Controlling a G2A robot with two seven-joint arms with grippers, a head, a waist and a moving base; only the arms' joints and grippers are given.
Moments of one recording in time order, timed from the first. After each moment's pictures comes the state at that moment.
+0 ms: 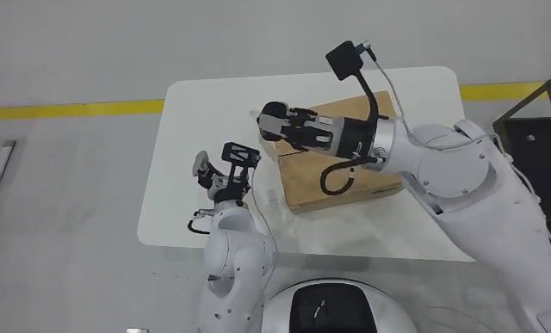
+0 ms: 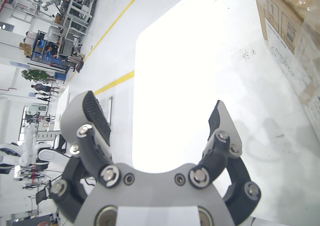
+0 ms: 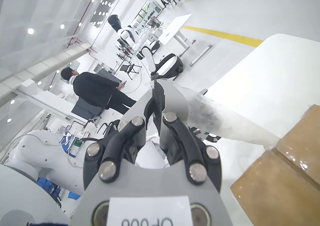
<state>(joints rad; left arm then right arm) 1.25 -1.66 -1.30 -1.94 2.44 -0.10 -0.80 -0.68 -1.19 1.08 -1.87 0.04 -0.03 0.68</state>
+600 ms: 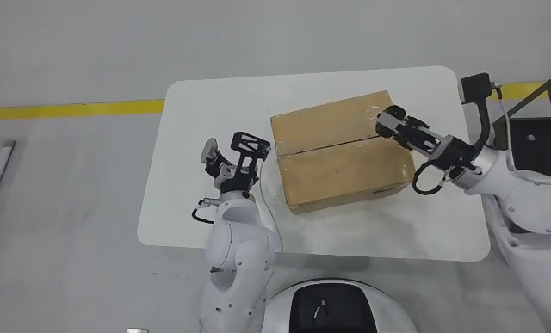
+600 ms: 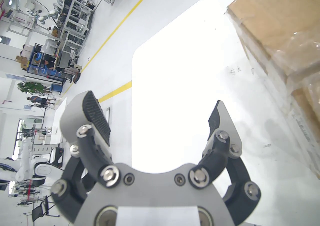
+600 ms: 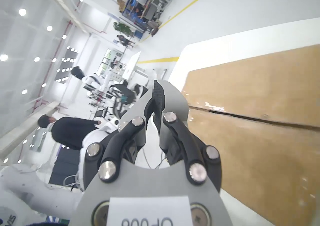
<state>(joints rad) 1.19 -1.66 -1.26 -1.94 2.41 -0.16 -0.78 -1.18 -1.11 1.57 -1.96 -0.08 -0.03 0.68</state>
